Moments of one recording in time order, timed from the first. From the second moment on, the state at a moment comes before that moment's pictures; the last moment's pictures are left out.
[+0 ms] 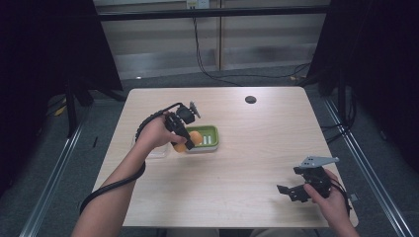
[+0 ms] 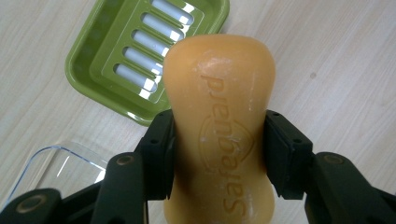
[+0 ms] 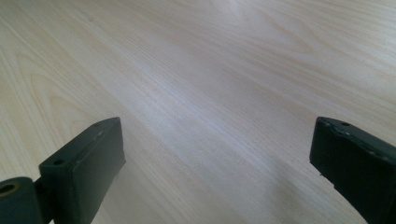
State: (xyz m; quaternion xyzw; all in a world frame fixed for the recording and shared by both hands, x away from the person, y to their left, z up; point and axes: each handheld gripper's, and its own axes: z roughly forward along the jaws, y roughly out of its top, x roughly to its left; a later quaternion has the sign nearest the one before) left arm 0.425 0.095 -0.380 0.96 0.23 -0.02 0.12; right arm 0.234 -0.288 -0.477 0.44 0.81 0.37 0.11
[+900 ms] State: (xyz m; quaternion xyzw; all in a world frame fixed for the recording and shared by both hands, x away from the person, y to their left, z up) left arm 0.440 0.088 -0.384 0.97 0.23 -0.01 0.12; right arm 0.234 -0.288 -0.478 0.44 0.81 0.37 0.11
